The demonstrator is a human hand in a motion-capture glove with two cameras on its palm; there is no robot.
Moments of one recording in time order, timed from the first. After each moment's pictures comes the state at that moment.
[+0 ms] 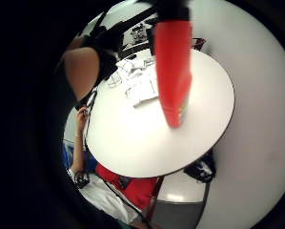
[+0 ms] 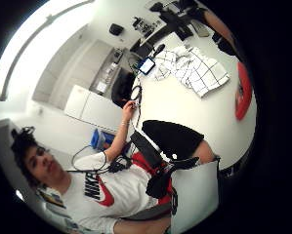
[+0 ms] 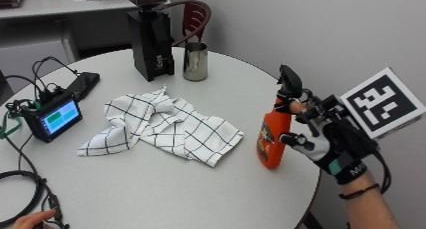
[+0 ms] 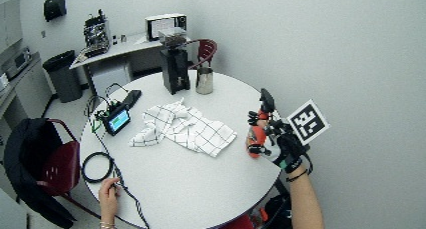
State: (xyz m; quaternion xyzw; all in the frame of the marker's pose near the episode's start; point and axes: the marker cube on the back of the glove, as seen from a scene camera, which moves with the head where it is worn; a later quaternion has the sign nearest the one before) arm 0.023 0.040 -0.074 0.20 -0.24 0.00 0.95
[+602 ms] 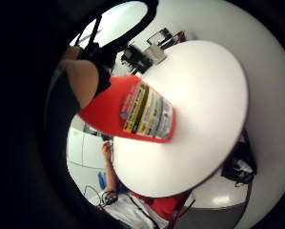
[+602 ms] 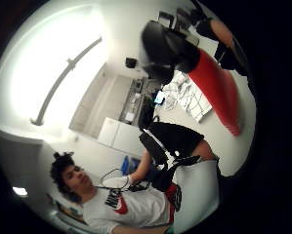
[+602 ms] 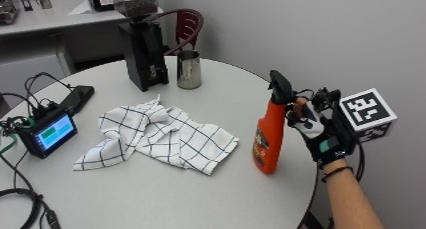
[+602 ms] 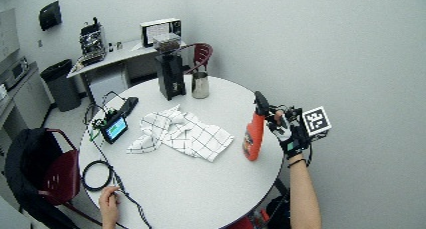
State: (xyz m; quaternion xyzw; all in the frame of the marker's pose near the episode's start) arm 0.120 -0.010 -0.027 0.24 -0.43 0.09 0.87
